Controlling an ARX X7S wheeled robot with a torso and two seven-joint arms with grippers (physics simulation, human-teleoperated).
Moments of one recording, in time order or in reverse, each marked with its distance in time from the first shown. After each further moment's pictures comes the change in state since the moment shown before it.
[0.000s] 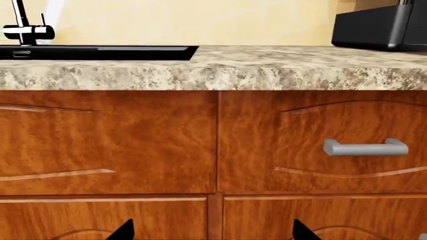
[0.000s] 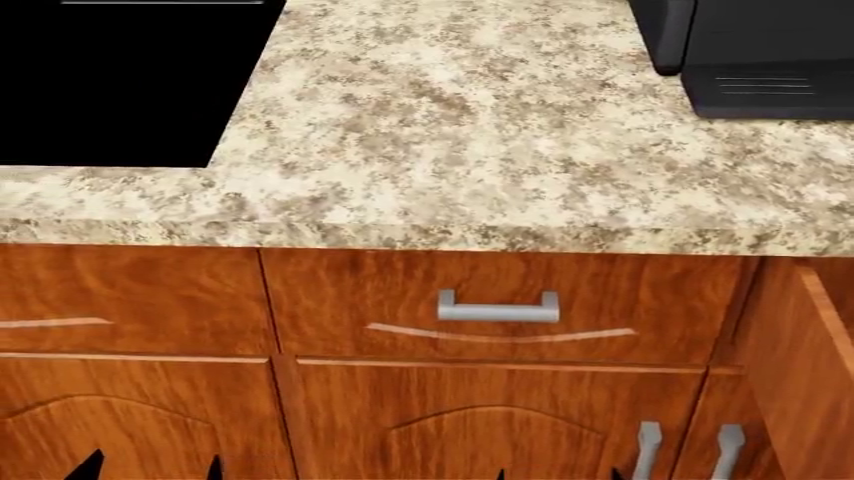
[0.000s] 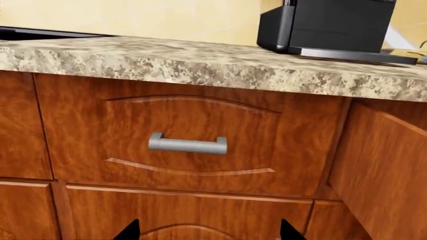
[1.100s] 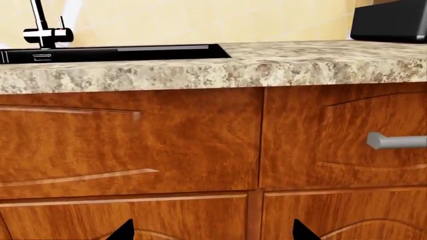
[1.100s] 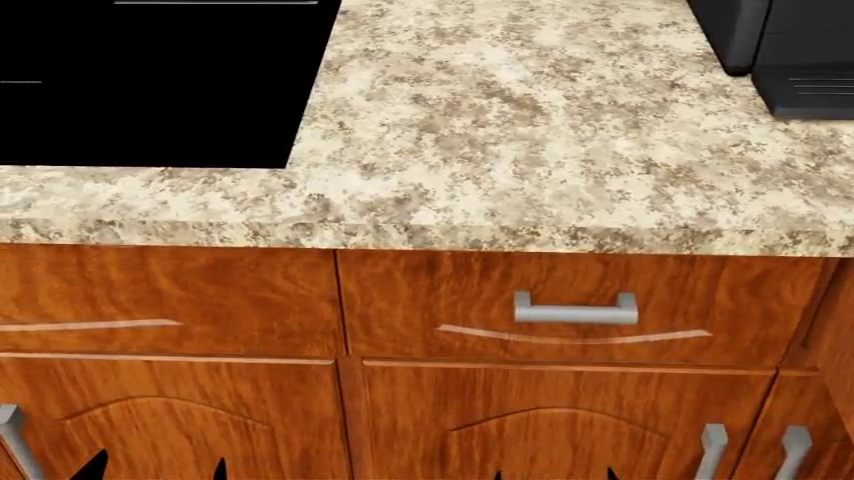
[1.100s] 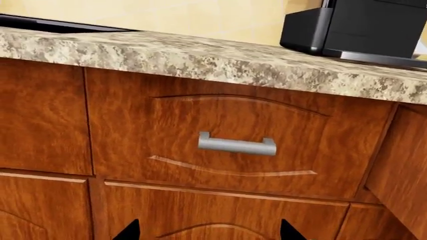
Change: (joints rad) left arm -0.008 -0.041 0.060 0.002 -0.014 -0.007 -0.052; right arm 0.020 0.032 -0.058 0.023 0.004 0.006 0.056
